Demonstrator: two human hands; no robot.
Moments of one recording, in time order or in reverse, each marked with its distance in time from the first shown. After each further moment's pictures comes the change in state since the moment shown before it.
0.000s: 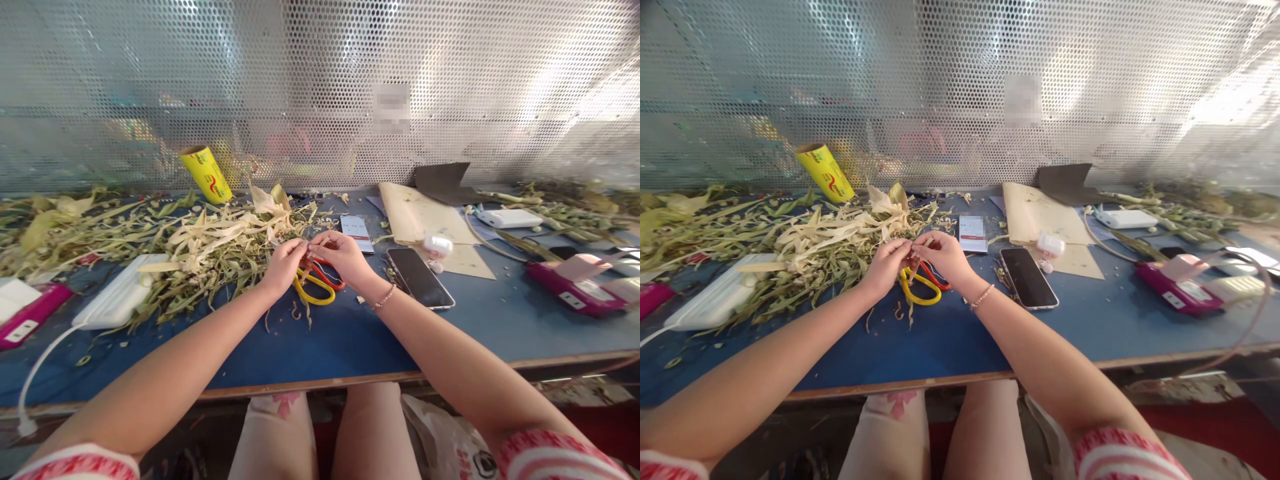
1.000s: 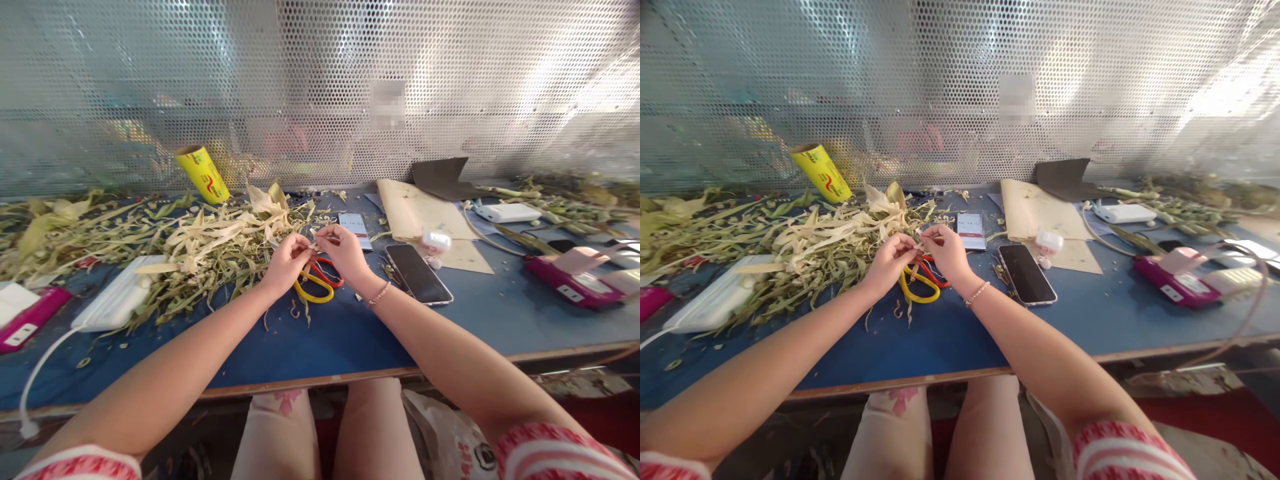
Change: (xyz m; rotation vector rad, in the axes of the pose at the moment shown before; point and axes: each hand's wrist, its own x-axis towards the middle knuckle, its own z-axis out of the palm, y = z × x) left_hand -0.003 0.004 0.005 0.108 -0.038 0.086; right_hand 0.007 0.011 -0.005 -0.162 0.197 -0.092
